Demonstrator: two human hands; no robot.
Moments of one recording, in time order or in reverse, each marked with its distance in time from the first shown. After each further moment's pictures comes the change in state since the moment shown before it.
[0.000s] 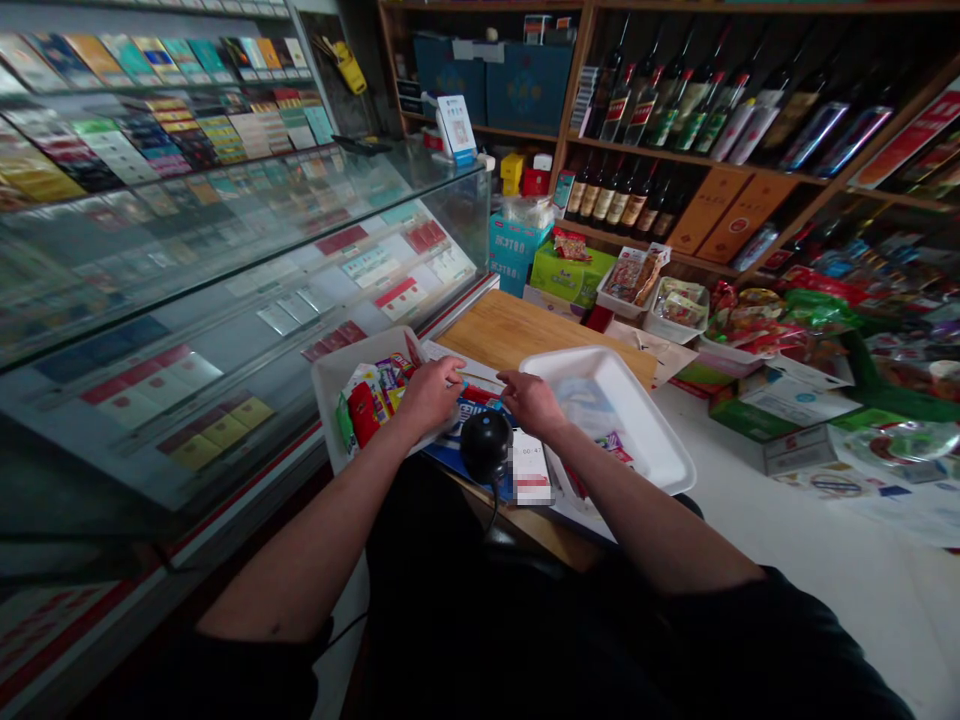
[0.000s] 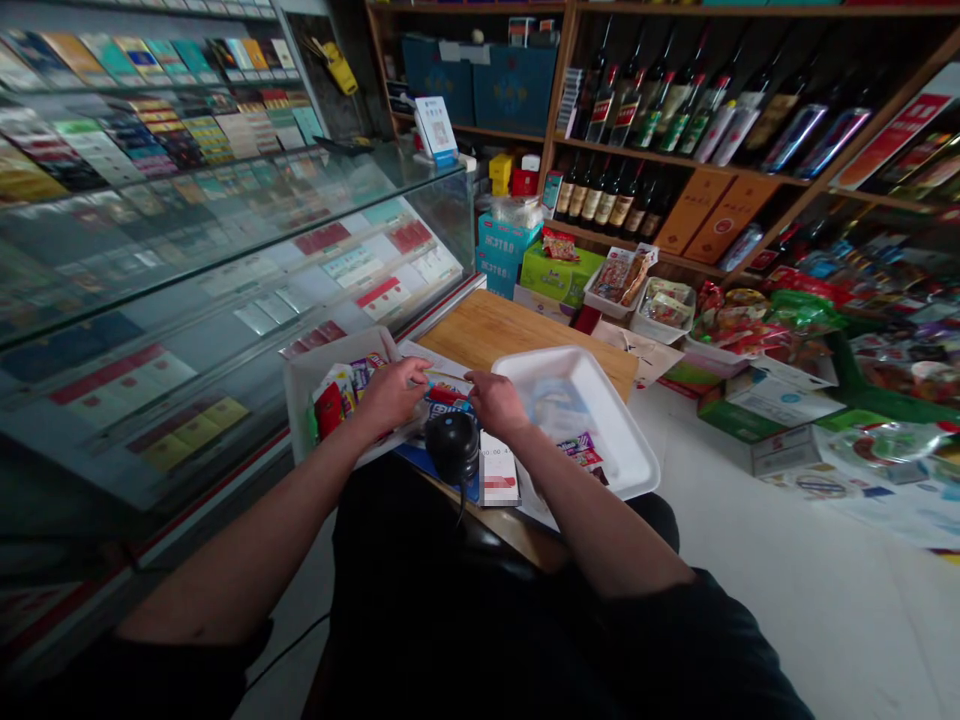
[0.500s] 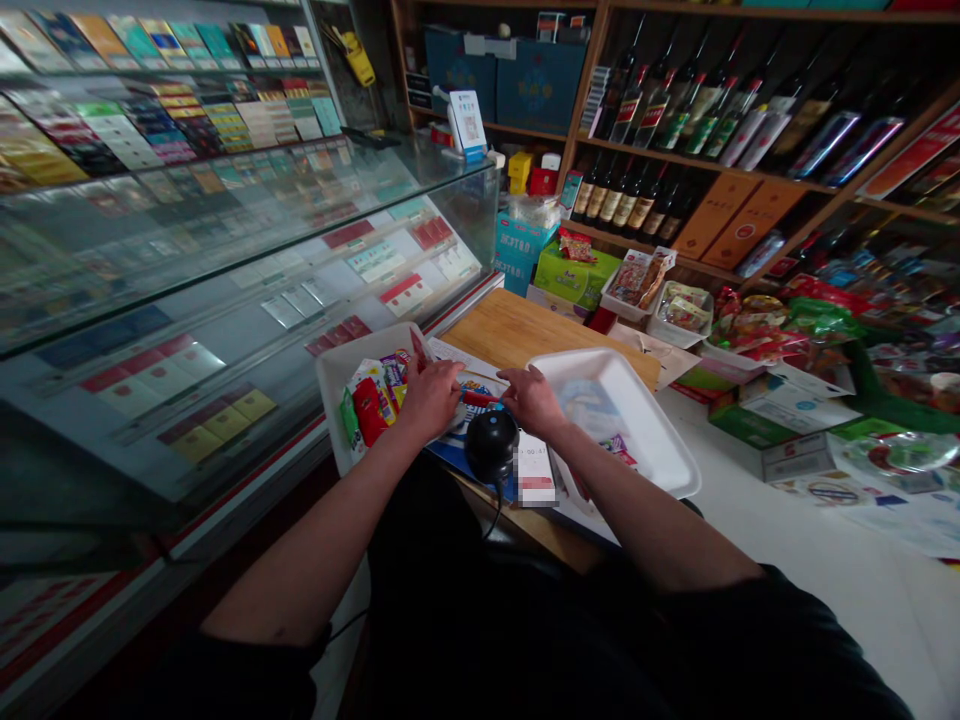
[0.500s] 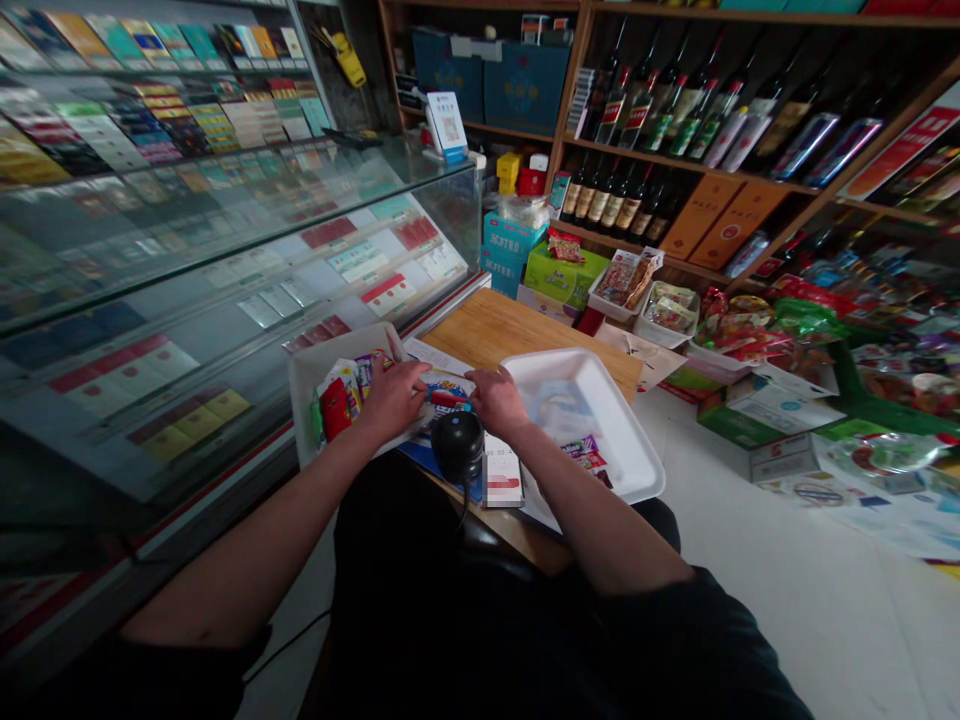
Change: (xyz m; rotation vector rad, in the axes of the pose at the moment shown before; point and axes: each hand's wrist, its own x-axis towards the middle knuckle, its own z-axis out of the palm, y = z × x) left_hand -0.017 -0.008 0.000 0.249 0.030 0.102; right_hand 0.008 -0.002 0.010 -0.090 -0.016 -0.097
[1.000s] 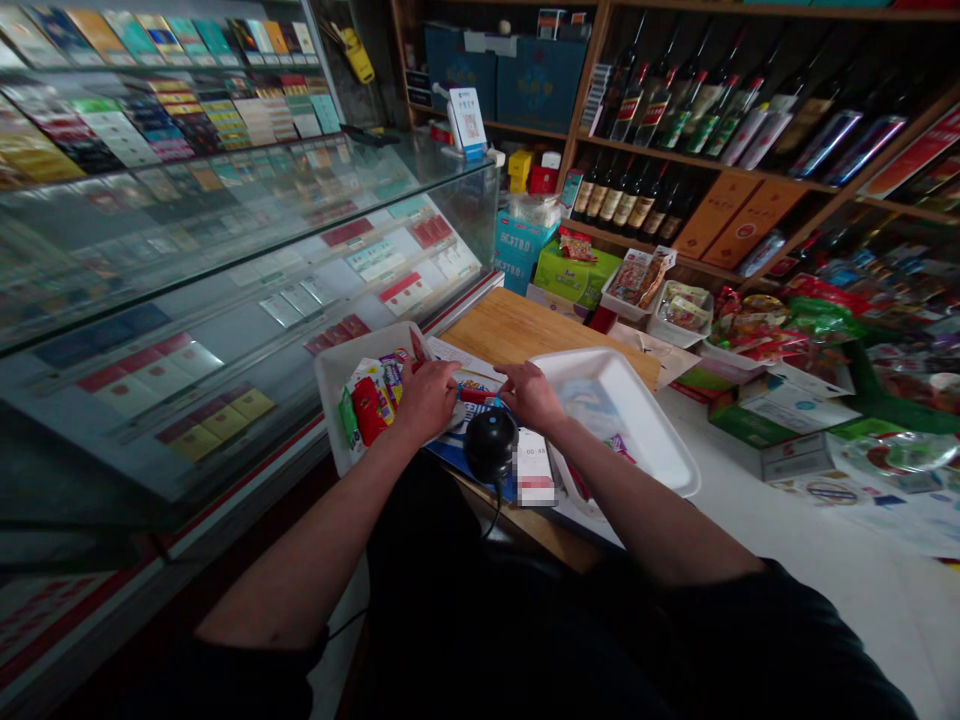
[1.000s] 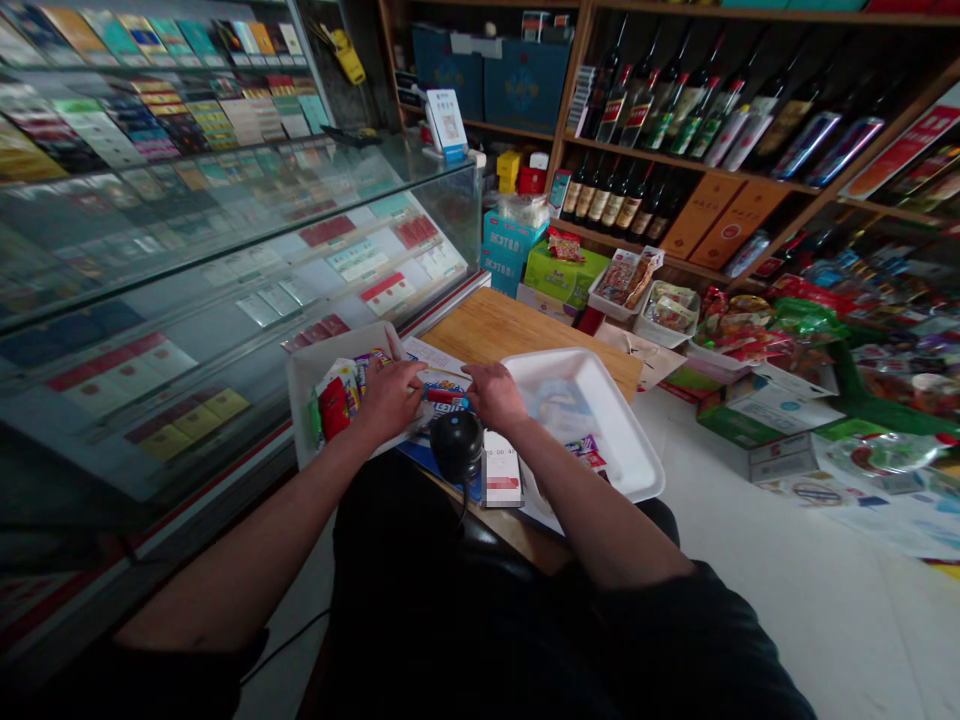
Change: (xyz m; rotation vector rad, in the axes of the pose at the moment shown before) left_hand -0.002 -0.003 0.002 -0.024 0.019 -0.055; right_hand 0.008 -0.001 -0.004 0.035 0.013 -0.021
